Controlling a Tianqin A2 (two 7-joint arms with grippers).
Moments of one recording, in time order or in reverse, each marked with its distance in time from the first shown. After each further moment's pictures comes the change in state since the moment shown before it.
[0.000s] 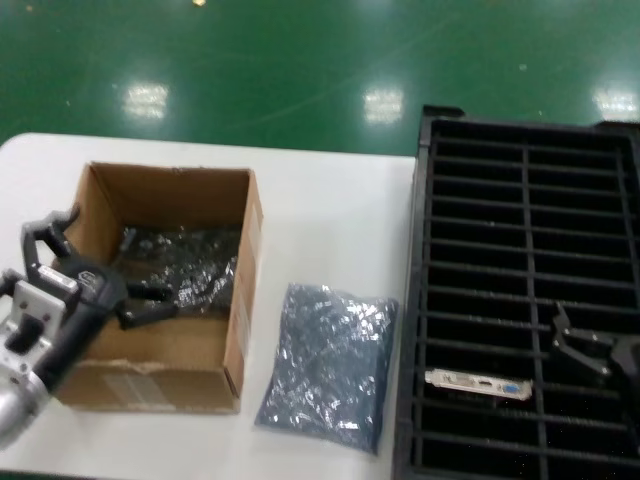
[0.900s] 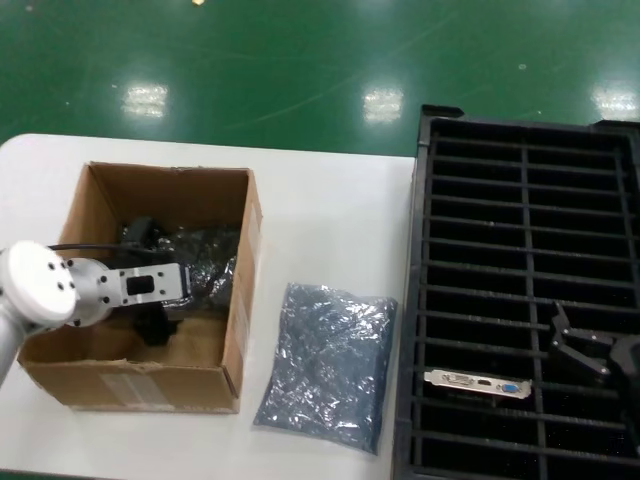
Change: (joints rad) left arm -0.856 0.184 0.373 1.021 0.591 0.468 0.374; right arm 0.000 0.000 0.000 0.000 0.000 0.000 0.000
